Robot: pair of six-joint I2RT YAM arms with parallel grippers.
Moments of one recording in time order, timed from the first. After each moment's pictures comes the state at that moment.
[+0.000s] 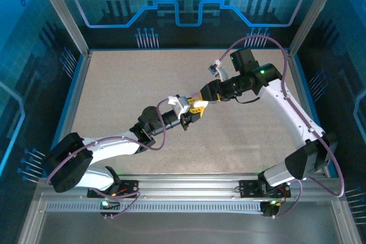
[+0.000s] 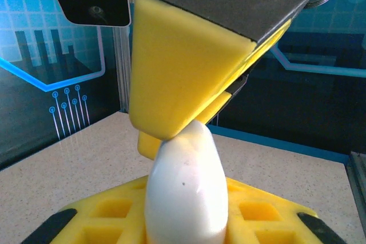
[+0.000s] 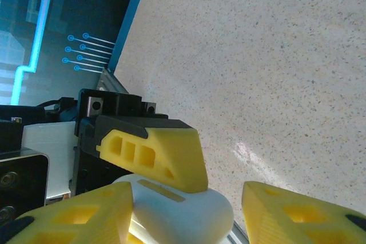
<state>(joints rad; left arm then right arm) -0.79 1.36 0.58 0.90 0.23 -0.03 0.40 1.48 1.55 -1.09 -0.76 0.23</state>
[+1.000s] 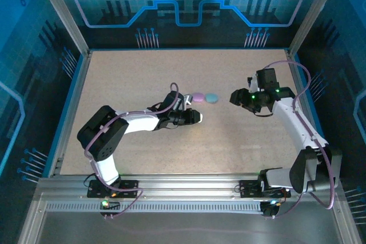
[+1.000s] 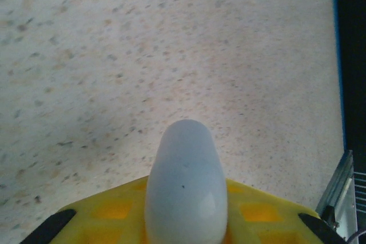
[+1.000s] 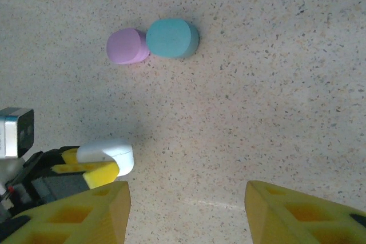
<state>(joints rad) -0.64 1.80 0.92 0.12 0.40 -0.80 0.10 1.32 1.06 -0.78 -0.36 0.47</state>
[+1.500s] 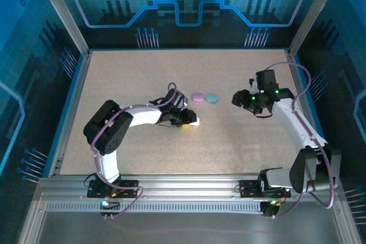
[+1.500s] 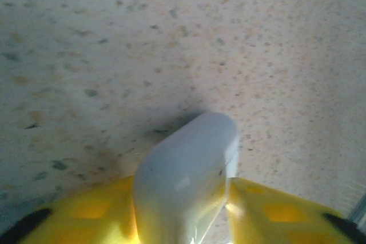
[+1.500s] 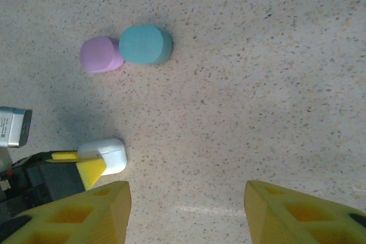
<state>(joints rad) -0.59 1.87 1.01 -0.12 0.39 -0.82 0.10 1.32 1.05 -0.77 -0.27 0.48</state>
